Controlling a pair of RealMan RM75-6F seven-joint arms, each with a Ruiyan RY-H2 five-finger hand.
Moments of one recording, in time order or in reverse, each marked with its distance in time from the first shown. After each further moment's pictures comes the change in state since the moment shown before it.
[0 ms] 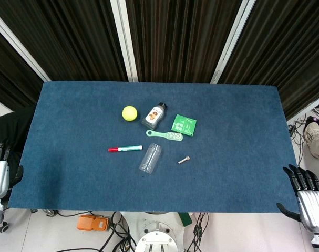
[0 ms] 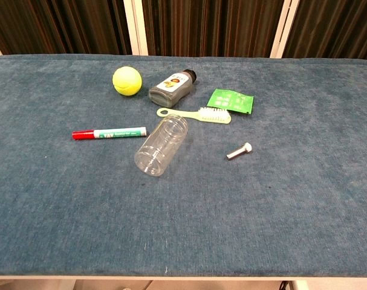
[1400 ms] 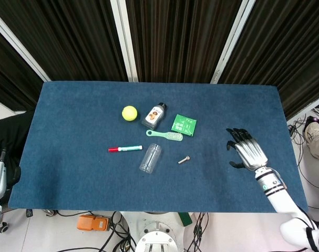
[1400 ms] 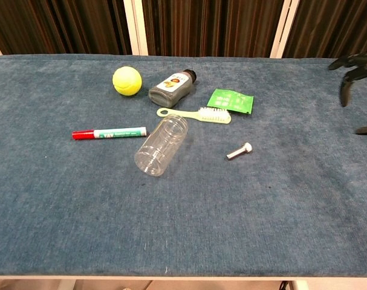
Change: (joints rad) left arm 0.010 0.002 -0.009 -0.027 -0.039 -0.001 0.010; right arm 0.540 -0.352 0.207 0.414 0.180 -0.561 0.027
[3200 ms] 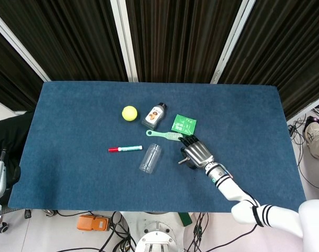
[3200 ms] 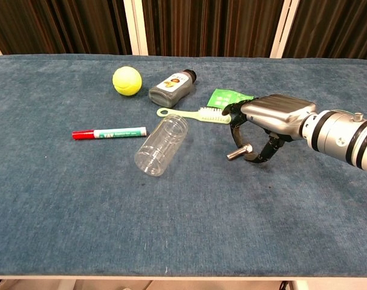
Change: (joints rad) left arm -0.007 0.007 -0.002 0.002 -0.015 -0.021 -0.010; right arm 0.268 -0.357 -0.031 0.176 0.172 -0.173 -0.174
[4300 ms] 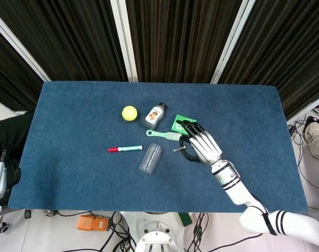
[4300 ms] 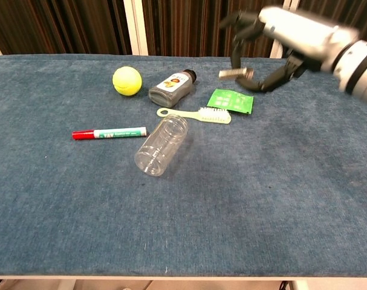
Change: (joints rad) left arm 0.002 0.006 0.007 -0.013 -0.005 -0.005 0.009; right arm -0.068 0.172 0.064 -0.308 -0.160 0.334 0.179
